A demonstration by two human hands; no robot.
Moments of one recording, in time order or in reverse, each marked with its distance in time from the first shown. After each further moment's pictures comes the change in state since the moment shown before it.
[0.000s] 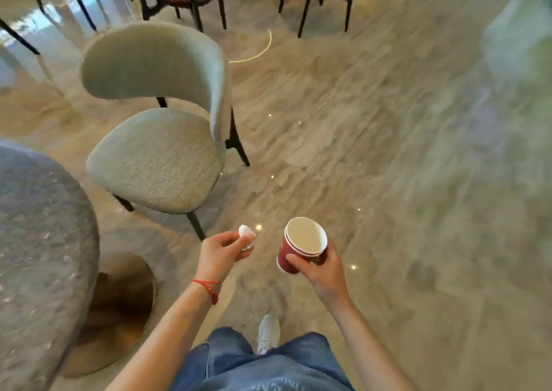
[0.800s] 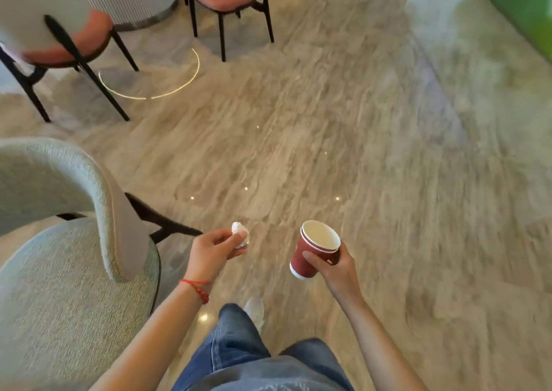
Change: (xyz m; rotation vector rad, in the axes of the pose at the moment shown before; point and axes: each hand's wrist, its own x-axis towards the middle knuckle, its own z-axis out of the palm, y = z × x) left_hand 0.291 0.176 0.223 0.197 -0.218 0.023; right_hand 0.329 -0.073 -0.129 0.078 0.277 0.087
